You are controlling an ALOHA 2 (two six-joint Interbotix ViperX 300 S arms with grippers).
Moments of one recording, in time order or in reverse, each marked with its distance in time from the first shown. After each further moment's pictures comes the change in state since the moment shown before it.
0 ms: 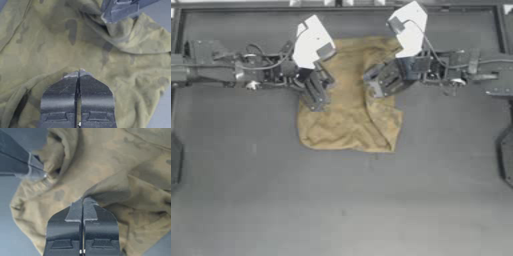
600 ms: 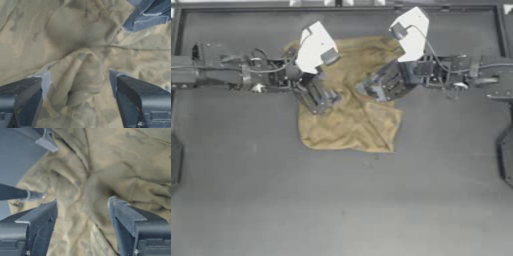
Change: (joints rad) left arm 0.011 0.031 0.002 -0.017 0.015 0.005; right arm -0.017 -0.009 0.037 -0.003 -0.064 -0.012
